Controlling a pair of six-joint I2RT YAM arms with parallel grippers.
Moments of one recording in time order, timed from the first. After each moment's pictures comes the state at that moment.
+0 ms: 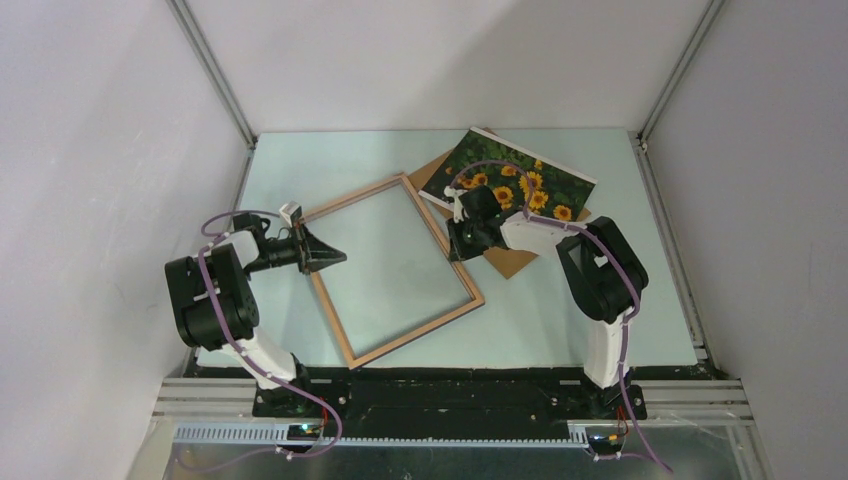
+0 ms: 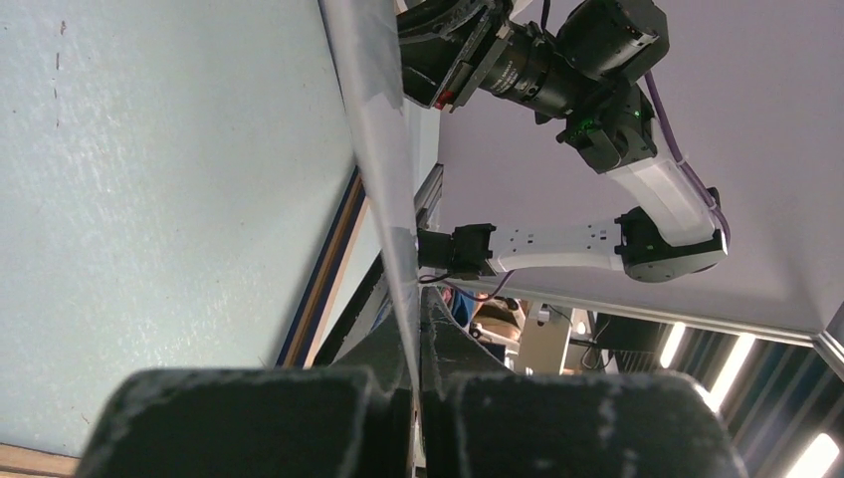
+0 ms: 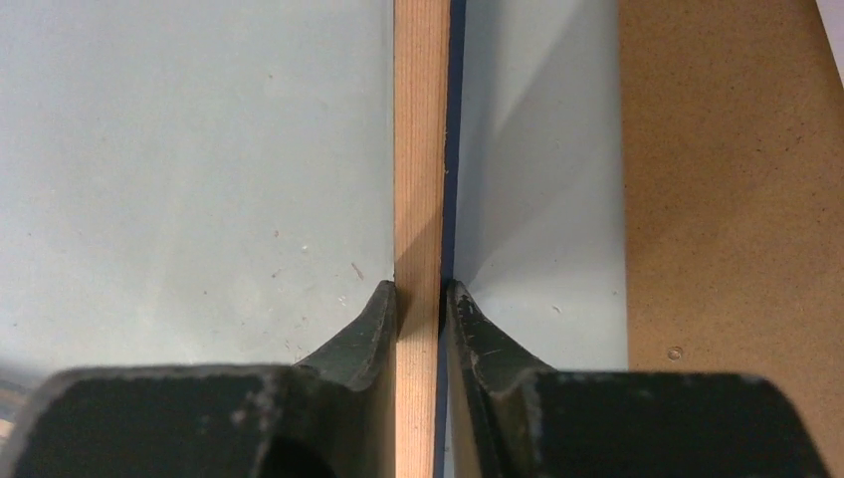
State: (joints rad) left arm 0.34 1.66 0.87 -0.62 1.35 -0.13; right arm 0.60 1.94 1.24 -0.25 -0.22 0.21
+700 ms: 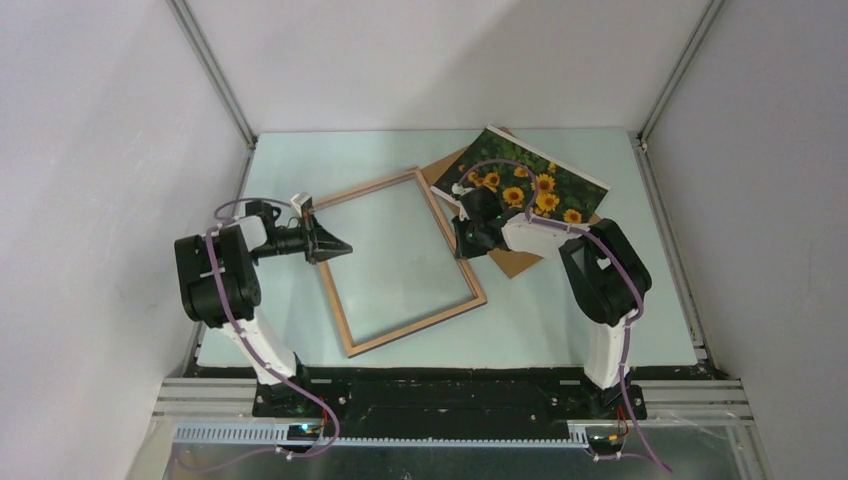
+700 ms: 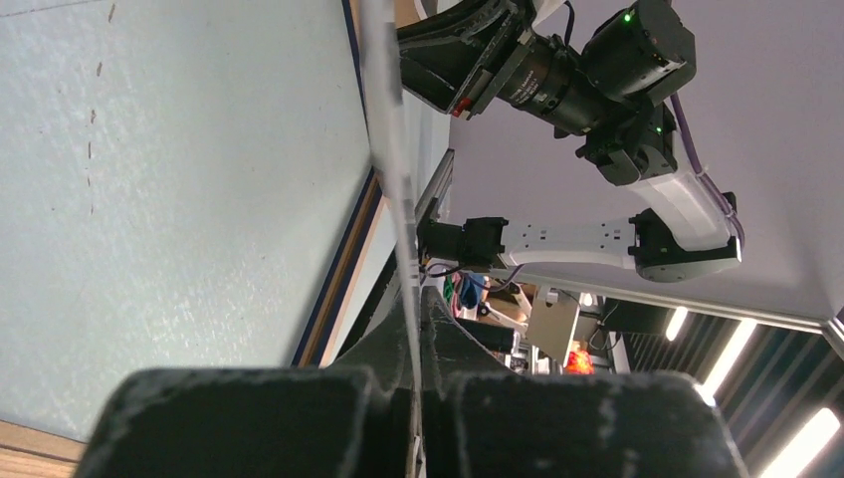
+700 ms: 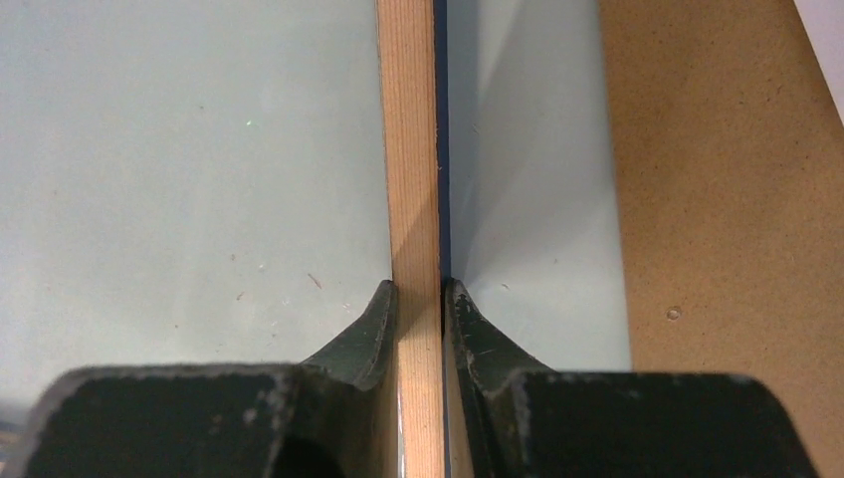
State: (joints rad) left arm 0.28 1.80 1.00 -0.62 1.33 -0.11; right arm 0.61 1.92 1.23 -0.27 -0.10 0.31
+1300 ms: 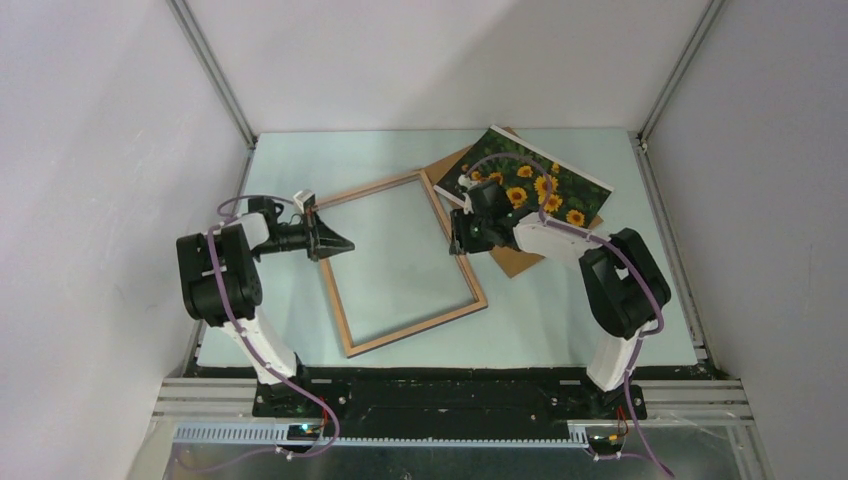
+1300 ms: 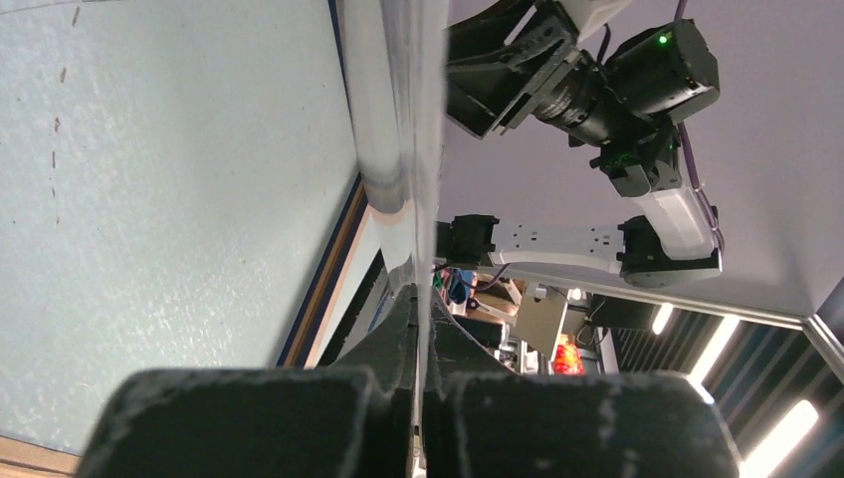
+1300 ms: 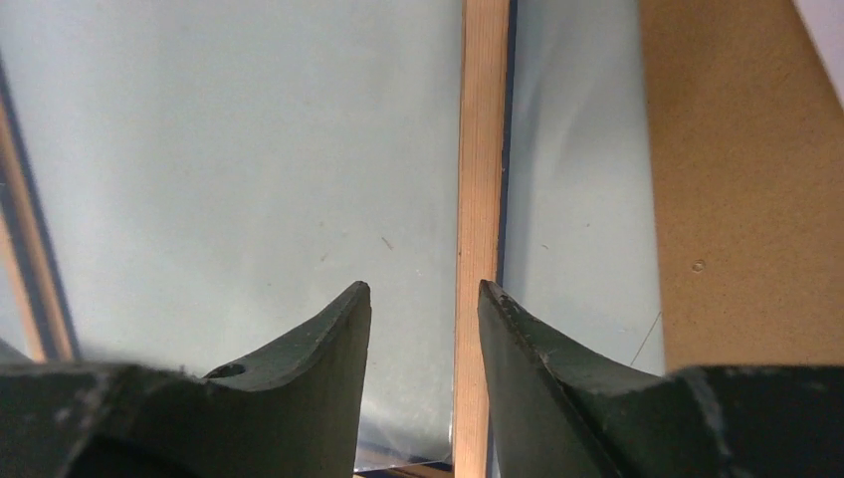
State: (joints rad) left arm 0.25 1.81 1.03 -0.63 1.34 -0.14; right arm 0.60 1.82 1.19 -0.27 -0.14 0.37
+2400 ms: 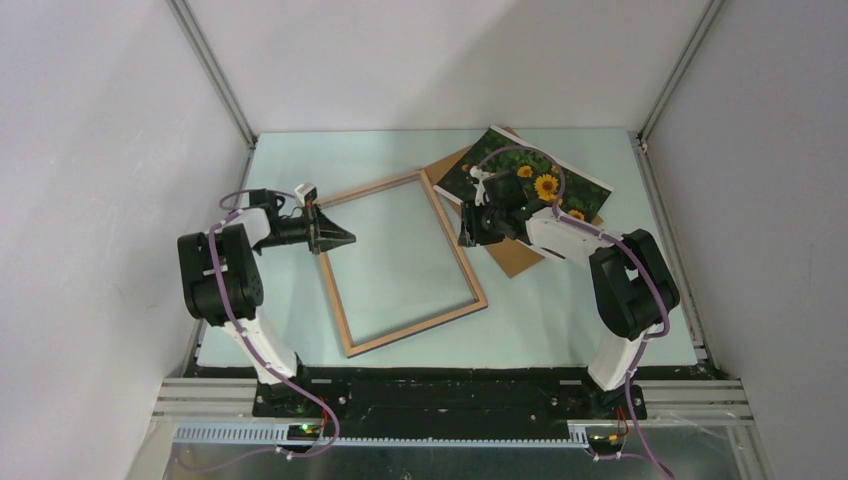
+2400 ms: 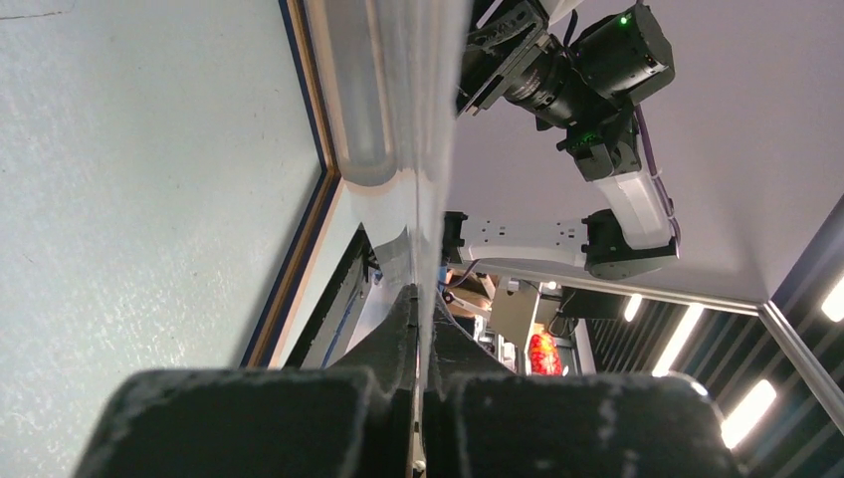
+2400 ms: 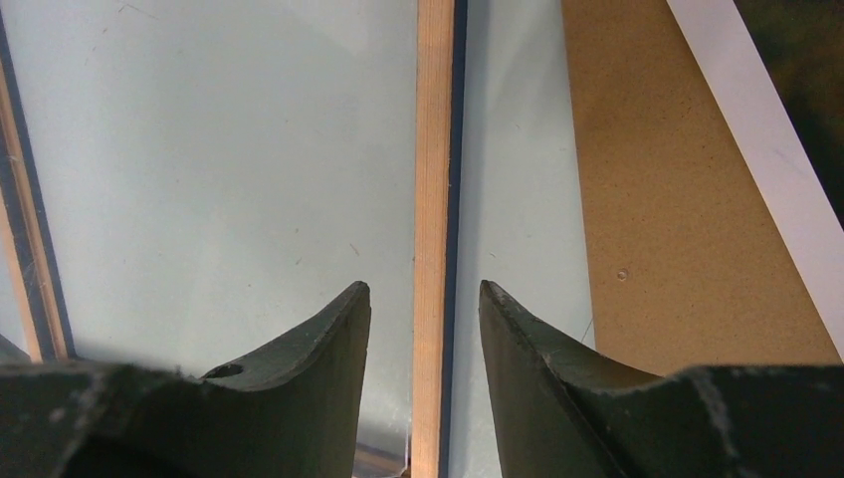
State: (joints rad) left arm 0.23 1.81 1.08 -0.63 1.39 -0.22; right arm 0.52 1.77 1.19 -0.27 -0.21 0.30
